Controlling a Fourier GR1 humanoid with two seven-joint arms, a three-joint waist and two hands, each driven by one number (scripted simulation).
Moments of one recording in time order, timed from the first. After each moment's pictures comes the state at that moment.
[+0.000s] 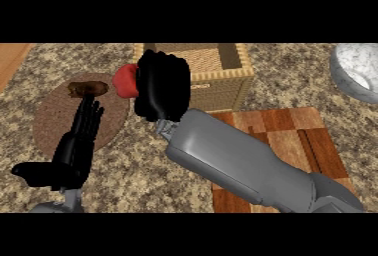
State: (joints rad) left arm -0.03 0.20 -0.16 -1.66 0.16 0.26 -0.01; right arm -1.14 -0.01 0.73 -1.10 0.70 -0.43 1.06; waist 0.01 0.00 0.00
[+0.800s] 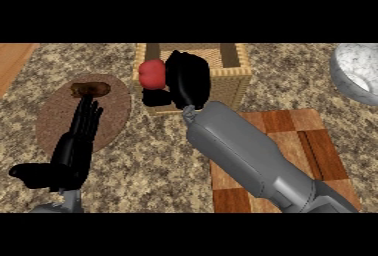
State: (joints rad) left arm -0.02 0.18 -0.14 -1.68 0.14 0.24 0.01; right arm -1.05 0.00 0.61 -0.92 0.69 -0.46 0.81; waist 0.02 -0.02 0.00
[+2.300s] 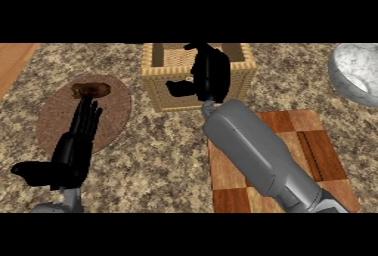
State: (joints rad) left arm -0.03 0.16 -0.11 -1.65 0.12 0.21 -0.01; right arm -0.97 0.00 0.45 -0.88 0.67 -0.74 0.54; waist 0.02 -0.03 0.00
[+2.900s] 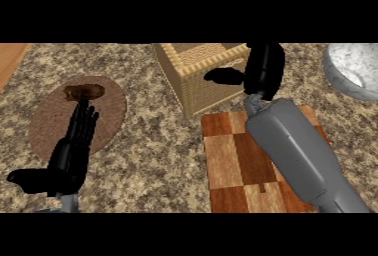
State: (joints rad) left arm 0.01 0.15 -0.10 -1.67 0.11 0.21 -0.02; right arm -0.82 -0.17 0.34 -1.19 0.74 -0.71 0.70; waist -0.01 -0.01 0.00
